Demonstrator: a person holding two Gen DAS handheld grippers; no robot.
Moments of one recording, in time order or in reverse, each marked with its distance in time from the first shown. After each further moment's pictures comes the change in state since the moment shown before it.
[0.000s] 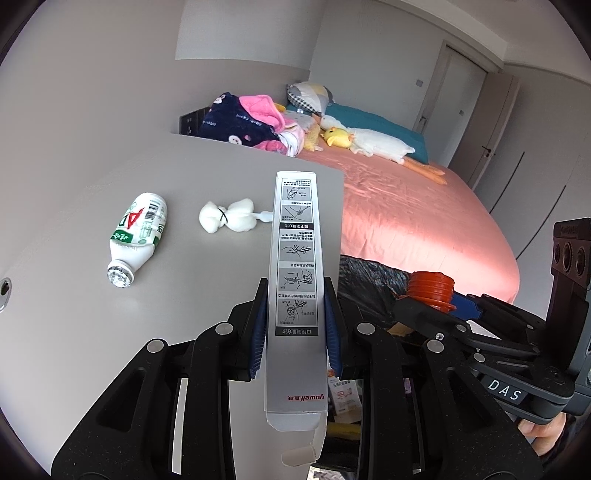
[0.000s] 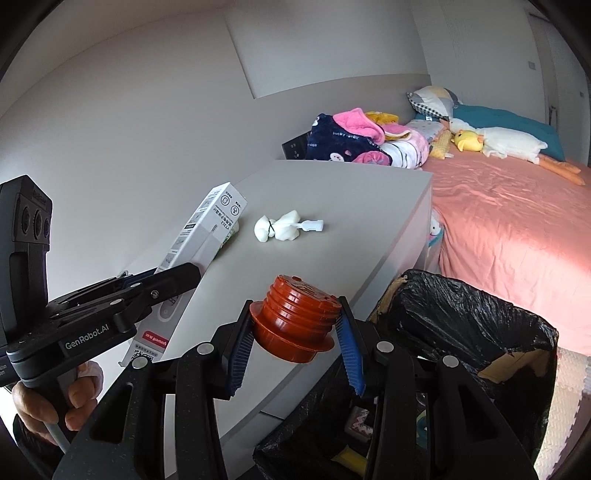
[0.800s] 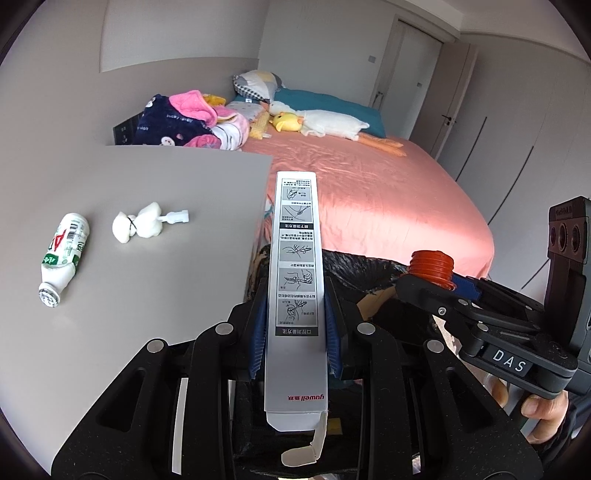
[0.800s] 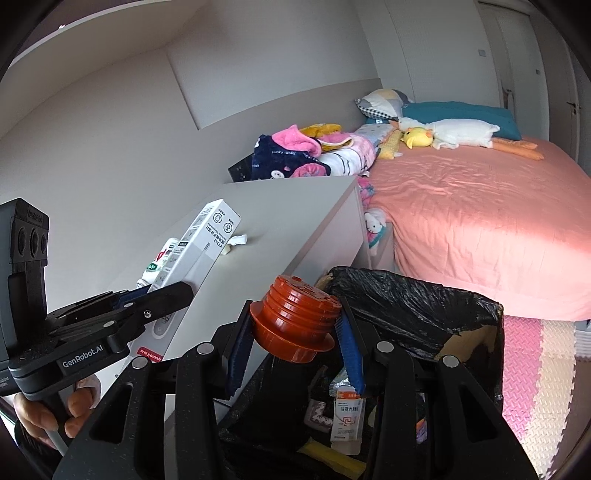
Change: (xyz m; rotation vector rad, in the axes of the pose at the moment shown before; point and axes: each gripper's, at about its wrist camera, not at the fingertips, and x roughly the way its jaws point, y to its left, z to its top) left arm 0.024 -0.085 -0.002 0.136 0.056 -0.120; right arm -0.056 -0.074 -0.014 0.130 -0.074 -0.115
